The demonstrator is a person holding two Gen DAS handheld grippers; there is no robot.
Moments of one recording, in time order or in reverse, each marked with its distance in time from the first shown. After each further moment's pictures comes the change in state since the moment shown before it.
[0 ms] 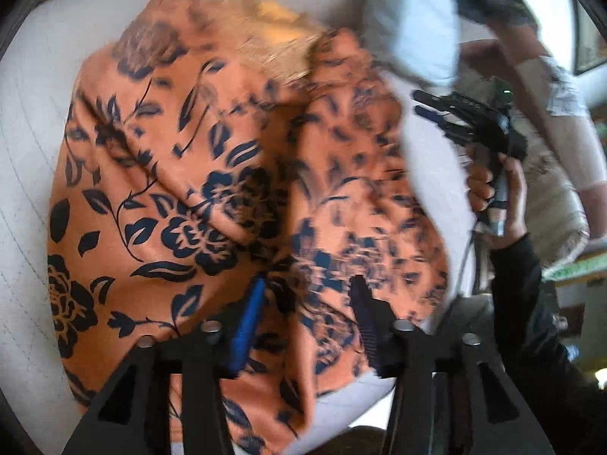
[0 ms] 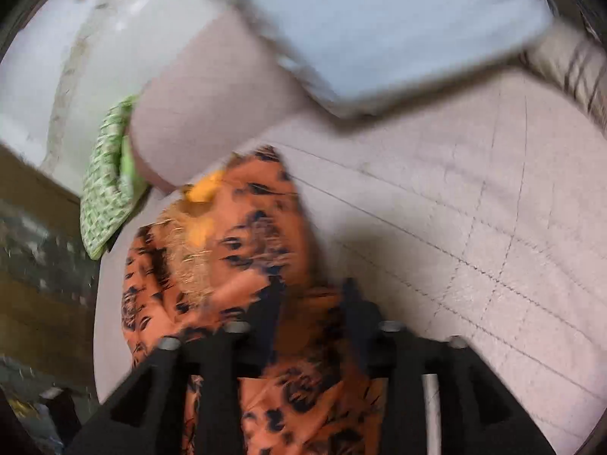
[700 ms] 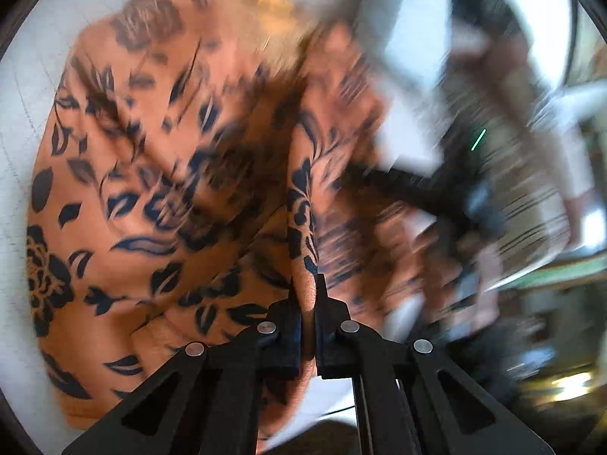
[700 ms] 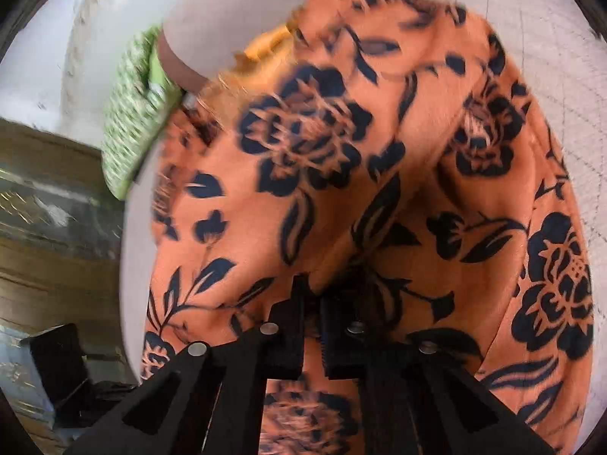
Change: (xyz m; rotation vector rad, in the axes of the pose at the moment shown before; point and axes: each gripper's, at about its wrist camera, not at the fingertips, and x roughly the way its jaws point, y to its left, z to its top) left arm -0.005 0.021 0.005 -0.103 -0.010 -0.197; right arm 0.049 0.073 -0.130 0.078 0.209 0.123
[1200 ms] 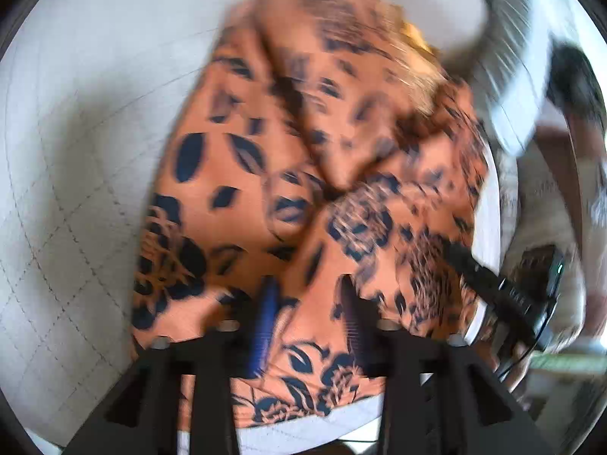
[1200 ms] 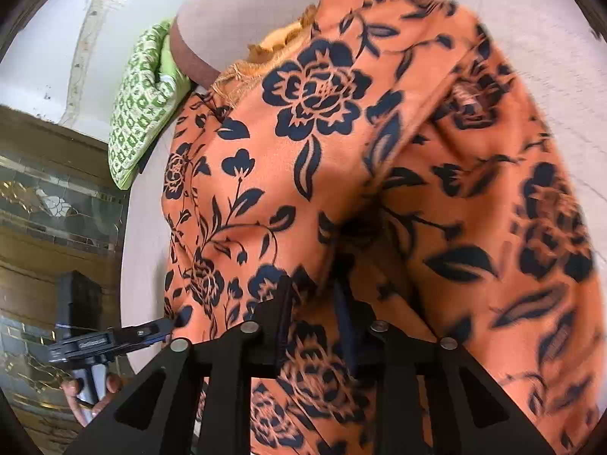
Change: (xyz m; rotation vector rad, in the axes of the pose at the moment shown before) left arm 0.005 0.069 0.010 -0.223 -0.009 0.302; right arm -0.014 0.005 -0.038 -0.026 -0.016 -0.030
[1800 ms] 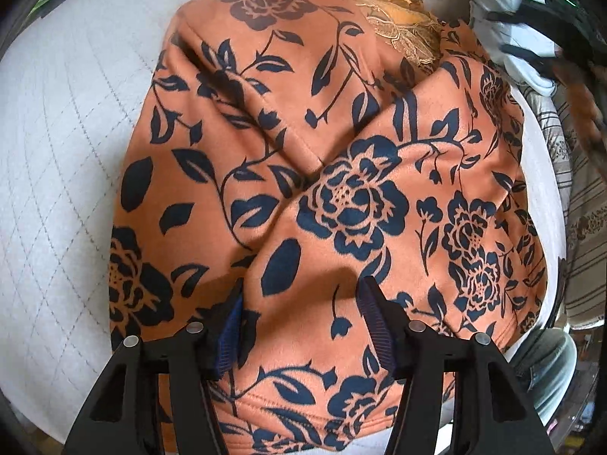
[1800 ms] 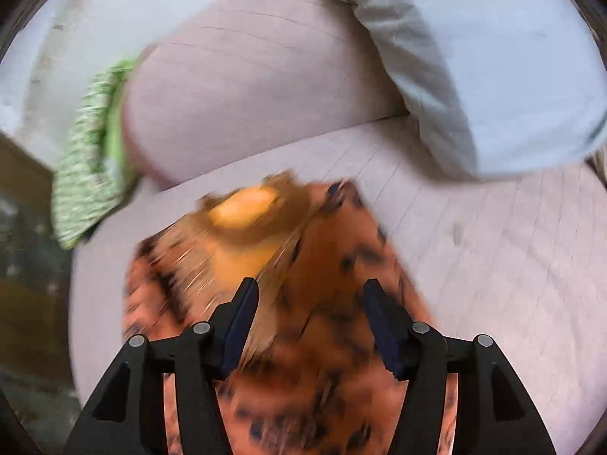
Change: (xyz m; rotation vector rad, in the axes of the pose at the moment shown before) left arm 0.046 -0.059 -0.010 0.170 -0.017 0.270; right arm 0.017 0.024 0.247 -0.089 -0.080 -0.278
